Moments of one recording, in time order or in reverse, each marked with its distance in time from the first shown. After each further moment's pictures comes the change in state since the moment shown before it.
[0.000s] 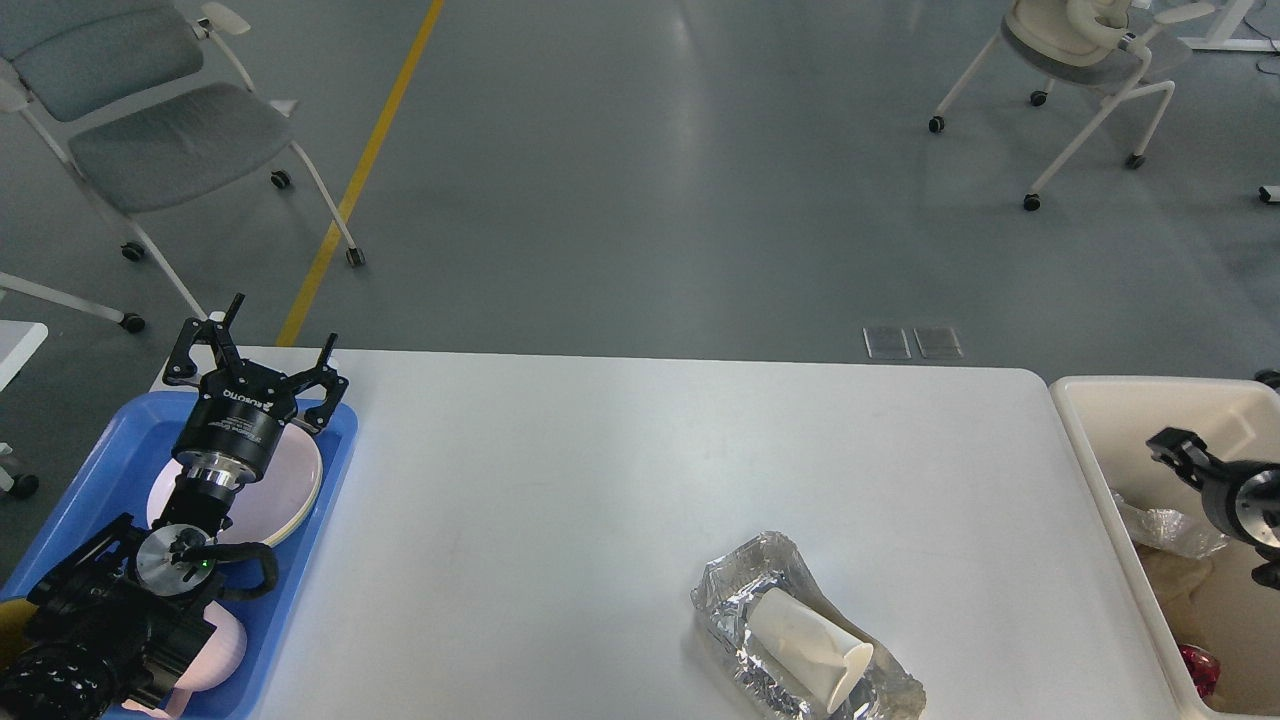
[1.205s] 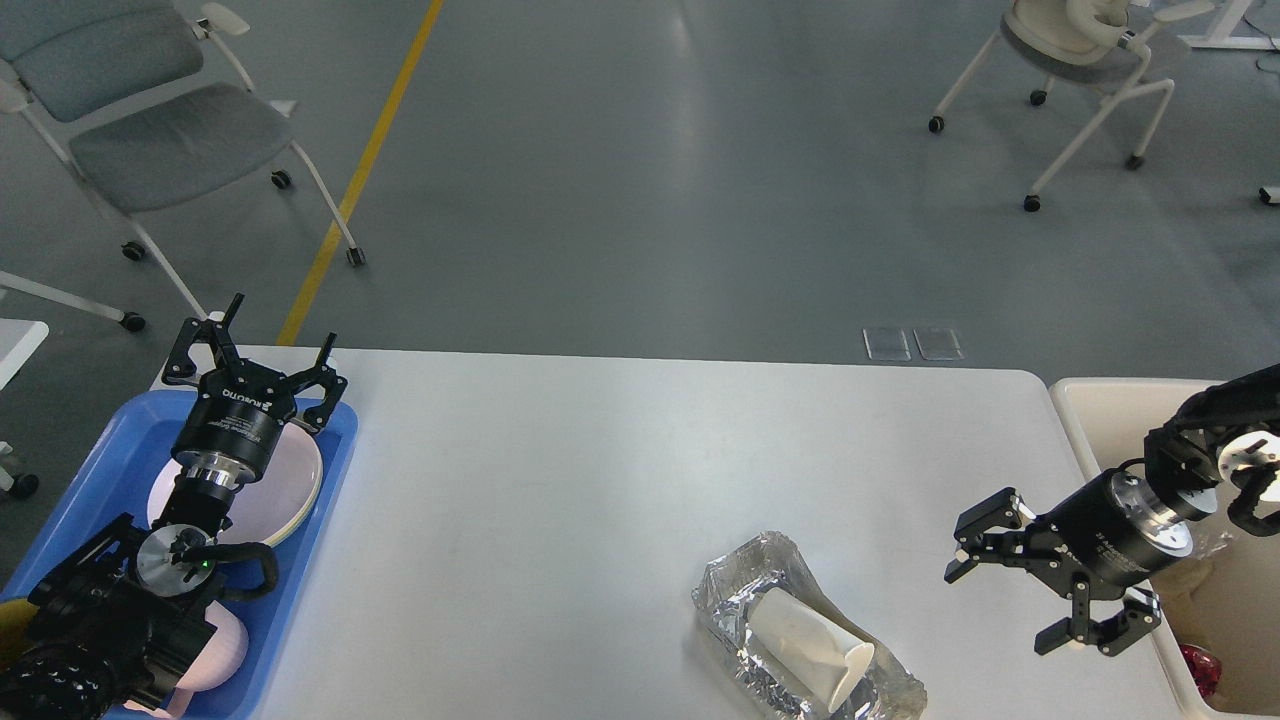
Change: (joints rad) left arm 0.000 0.000 0.000 0.000 0.000 0.000 0.000; right arm 0.207 0.161 -0.149 0.289 0.002 0.840 -0.001
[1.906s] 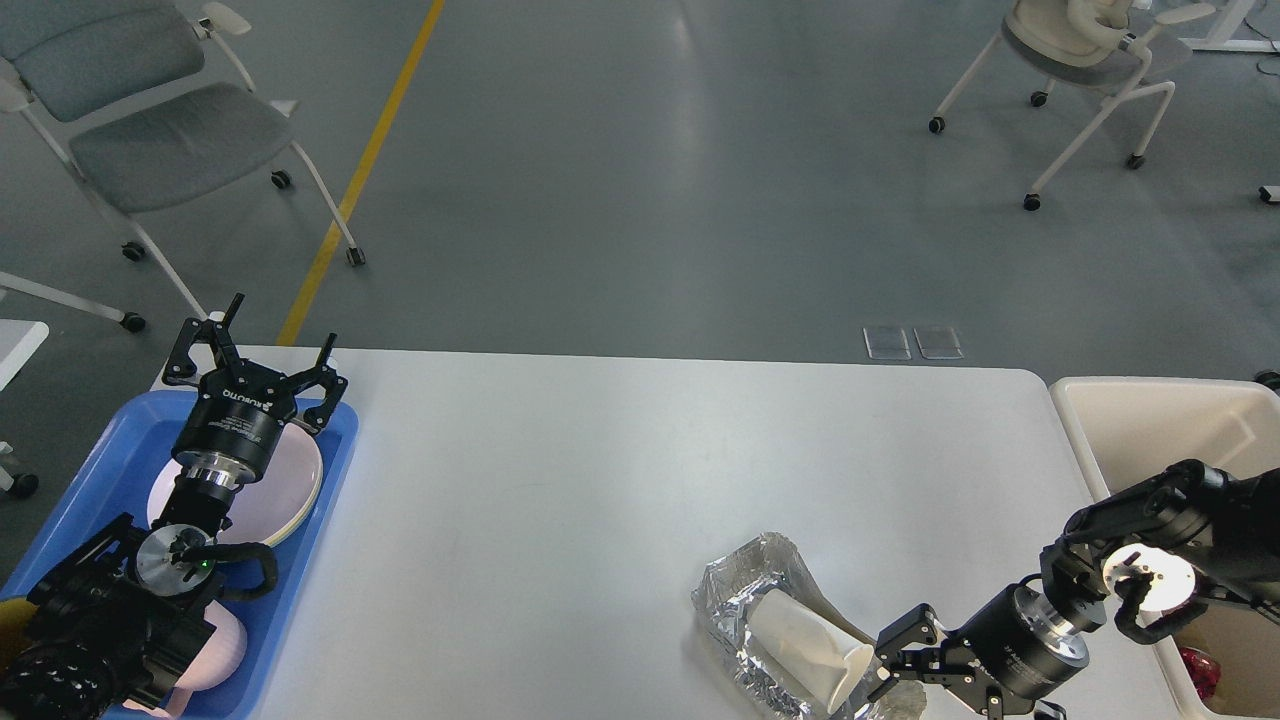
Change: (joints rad) left arm 0.000 0.000 0.000 0.000 0.000 0.000 0.000; right arm -0.230 0.137 0.122 -0.088 -0.007 -0.041 -0.002
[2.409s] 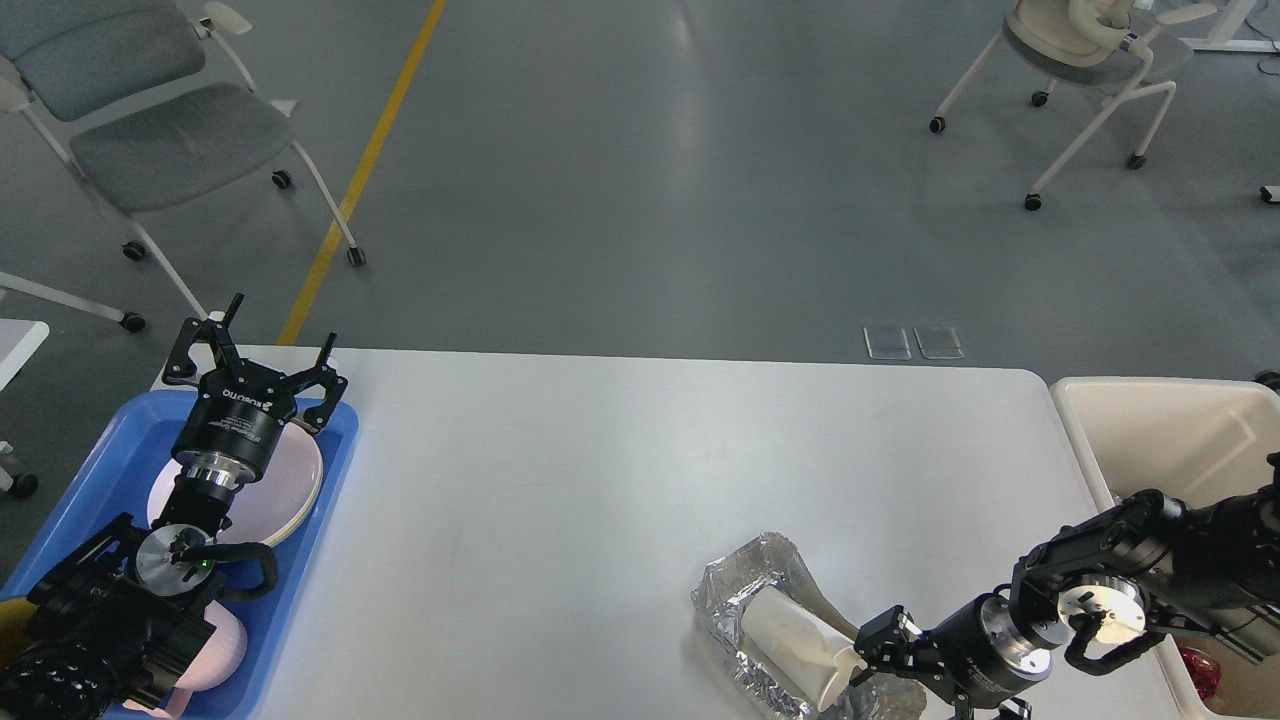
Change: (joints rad) left arm 0.000 0.000 0.000 0.000 0.000 0.000 0.000; right arm -0.037 0.042 0.063 0.011 0.023 -0.281 0.000
